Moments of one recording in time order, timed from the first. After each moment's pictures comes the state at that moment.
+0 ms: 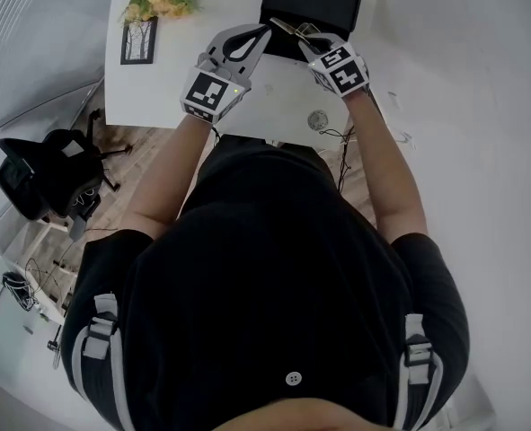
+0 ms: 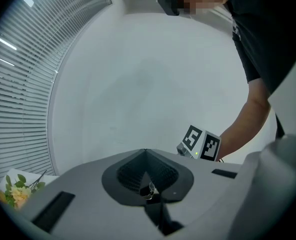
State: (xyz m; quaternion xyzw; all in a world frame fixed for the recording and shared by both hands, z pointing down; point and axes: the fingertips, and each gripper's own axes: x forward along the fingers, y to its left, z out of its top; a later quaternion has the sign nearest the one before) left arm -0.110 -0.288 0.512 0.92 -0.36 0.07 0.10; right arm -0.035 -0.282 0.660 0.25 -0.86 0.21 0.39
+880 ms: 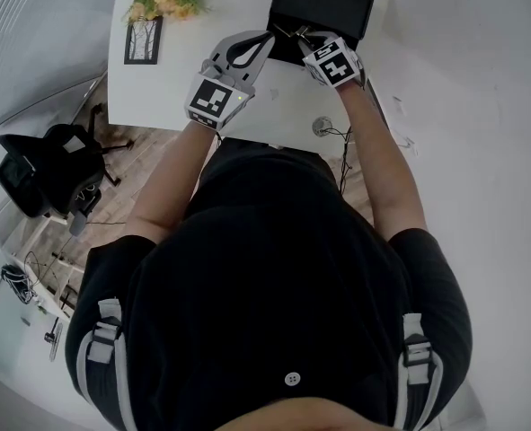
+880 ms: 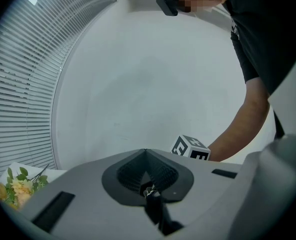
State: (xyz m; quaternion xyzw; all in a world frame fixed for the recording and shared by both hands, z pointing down) left arm -0.119 -0.294 0.526 0.92 -0.38 0.08 0.12; right arm -0.047 -0.302 0.717 0.24 -0.84 0.22 0.44
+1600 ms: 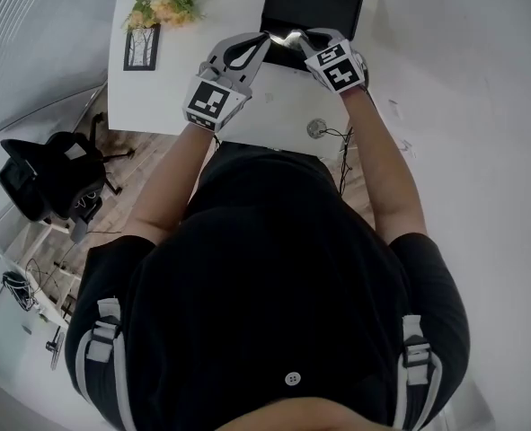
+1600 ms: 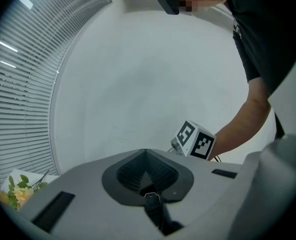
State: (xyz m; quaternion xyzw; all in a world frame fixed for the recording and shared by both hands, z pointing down) left arm -0.109 -0.294 0.511 0.92 -0.38 0.08 0.10; right arm -0.036 -0.320 0.655 0.28 -0.86 0.17 0.40
